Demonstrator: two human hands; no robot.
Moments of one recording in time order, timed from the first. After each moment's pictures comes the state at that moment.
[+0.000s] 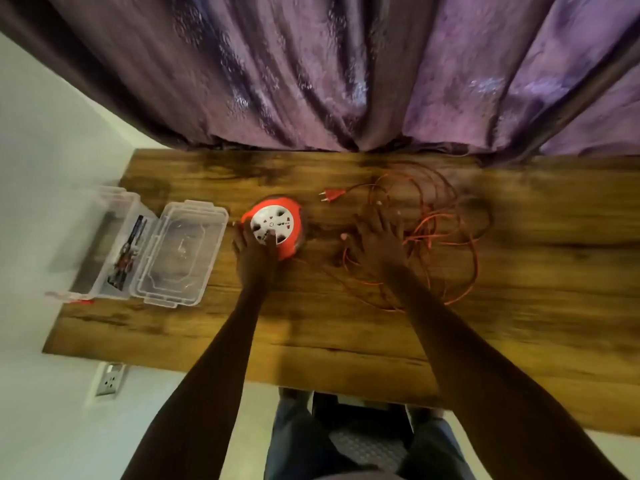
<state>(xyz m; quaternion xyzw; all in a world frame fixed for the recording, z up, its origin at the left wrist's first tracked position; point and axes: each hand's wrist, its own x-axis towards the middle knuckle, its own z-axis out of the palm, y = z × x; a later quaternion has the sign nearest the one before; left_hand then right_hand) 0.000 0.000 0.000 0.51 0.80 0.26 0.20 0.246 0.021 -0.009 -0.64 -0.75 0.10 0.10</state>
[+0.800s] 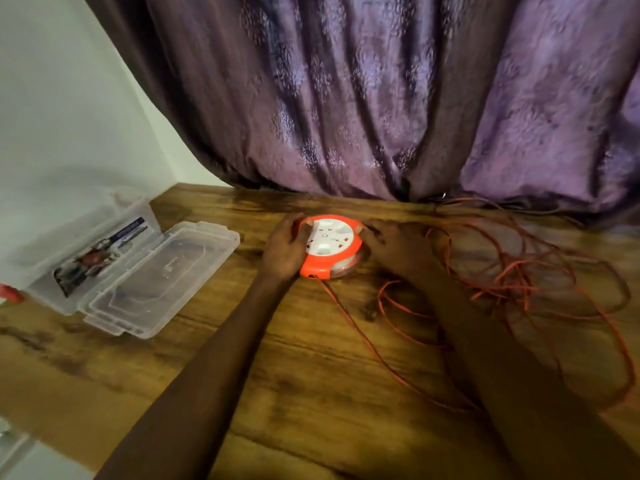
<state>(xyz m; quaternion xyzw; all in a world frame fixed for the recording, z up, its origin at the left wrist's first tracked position) -0.011 0.114 -0.078 0.56 0.65 0.49 0.17 0.210 0.151 -0.071 -0.54 -0.79 0.09 0.26</state>
